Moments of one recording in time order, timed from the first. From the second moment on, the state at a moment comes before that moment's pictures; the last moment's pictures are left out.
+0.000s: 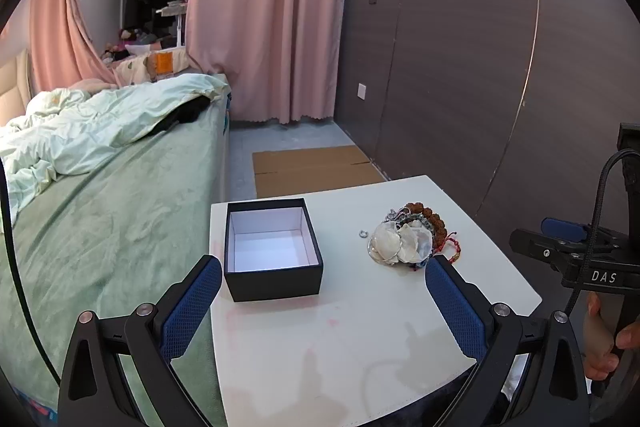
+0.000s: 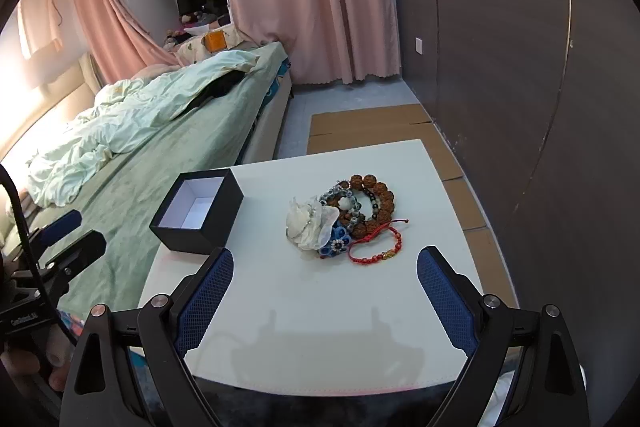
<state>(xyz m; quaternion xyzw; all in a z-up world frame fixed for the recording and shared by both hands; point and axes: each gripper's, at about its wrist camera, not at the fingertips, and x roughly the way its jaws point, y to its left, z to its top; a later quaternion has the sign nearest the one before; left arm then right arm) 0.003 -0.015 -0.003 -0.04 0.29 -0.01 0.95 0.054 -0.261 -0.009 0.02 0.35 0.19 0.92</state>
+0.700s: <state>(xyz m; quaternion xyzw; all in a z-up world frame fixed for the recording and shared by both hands) 0.004 -0.016 -0.003 -0.04 0.30 -0.02 0.95 0.056 -0.263 -0.007 0.02 0.35 0.19 0.92</state>
